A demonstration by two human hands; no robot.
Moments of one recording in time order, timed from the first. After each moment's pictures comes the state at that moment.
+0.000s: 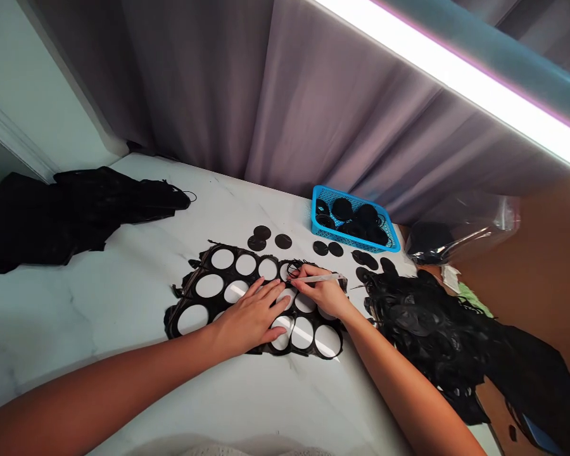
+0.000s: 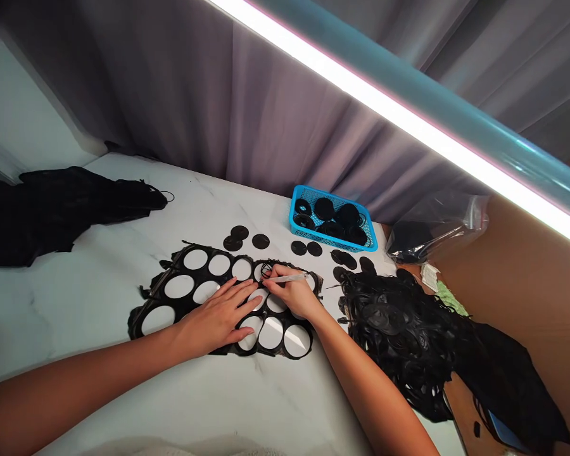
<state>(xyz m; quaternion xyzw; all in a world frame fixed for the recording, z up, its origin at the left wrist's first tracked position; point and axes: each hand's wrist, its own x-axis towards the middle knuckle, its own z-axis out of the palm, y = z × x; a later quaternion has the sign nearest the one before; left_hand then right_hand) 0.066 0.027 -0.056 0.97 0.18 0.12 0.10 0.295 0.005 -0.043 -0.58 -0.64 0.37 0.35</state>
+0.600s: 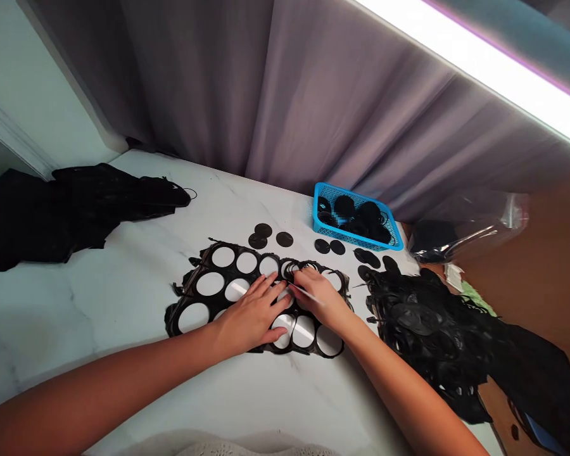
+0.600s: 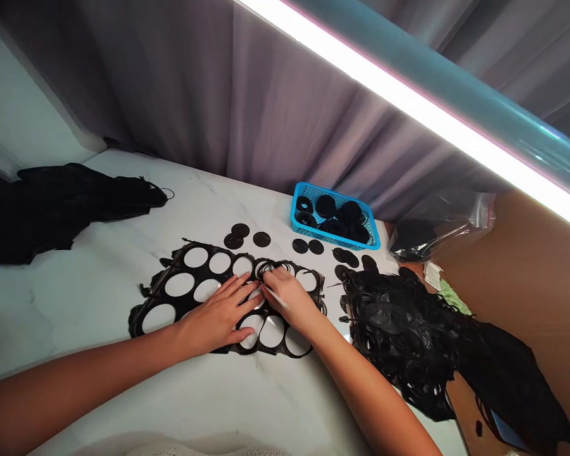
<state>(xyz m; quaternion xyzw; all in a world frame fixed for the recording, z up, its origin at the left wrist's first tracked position) 0.068 0.026 -0.058 0.97 0.19 0.12 0.12 0.275 -0.007 -0.038 -0.56 -0.78 0.18 0.22</state>
